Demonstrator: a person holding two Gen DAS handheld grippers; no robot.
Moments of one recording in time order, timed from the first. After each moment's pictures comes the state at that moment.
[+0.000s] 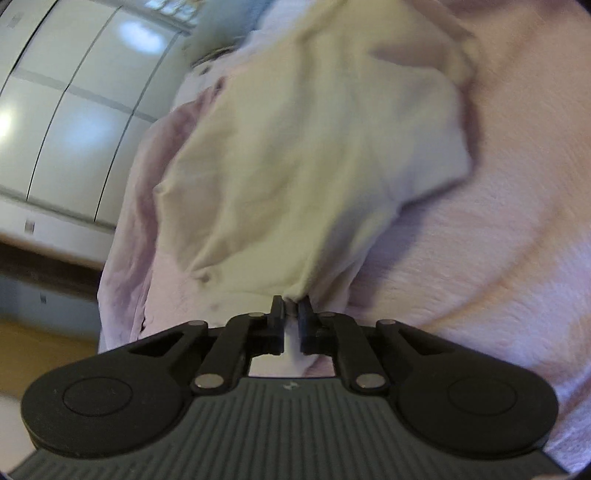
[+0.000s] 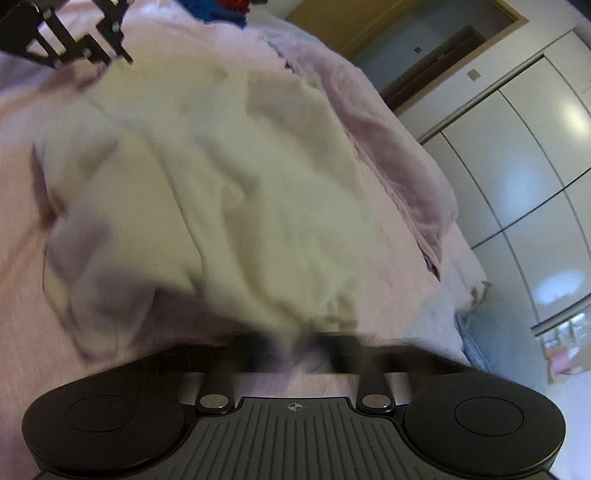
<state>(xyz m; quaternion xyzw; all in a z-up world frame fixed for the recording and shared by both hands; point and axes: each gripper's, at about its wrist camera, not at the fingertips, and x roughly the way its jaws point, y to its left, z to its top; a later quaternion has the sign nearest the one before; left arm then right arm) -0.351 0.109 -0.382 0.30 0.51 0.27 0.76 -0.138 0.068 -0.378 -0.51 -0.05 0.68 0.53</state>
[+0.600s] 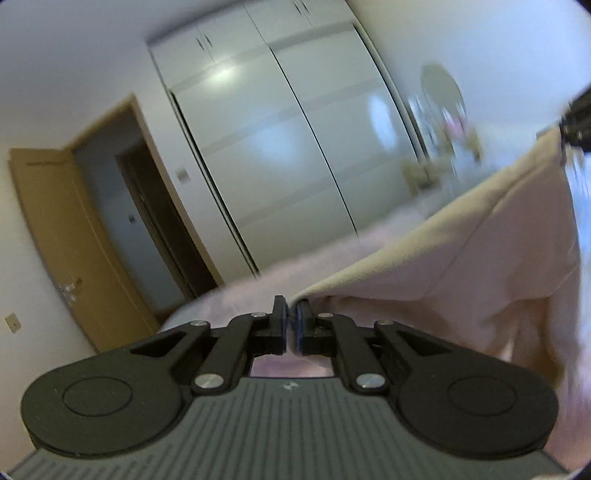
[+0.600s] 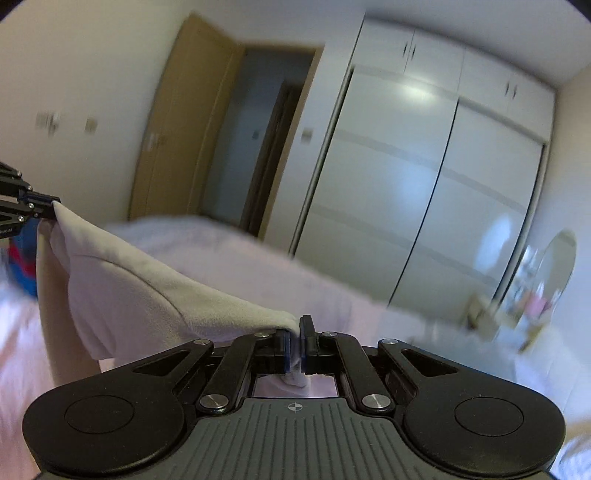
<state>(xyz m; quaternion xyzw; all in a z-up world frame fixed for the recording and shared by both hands) -0.399 0.202 -0.051 0.13 0.19 0.48 0.85 -0.129 0.097 -0.055 -0.20 0.00 0.70 0.69</state>
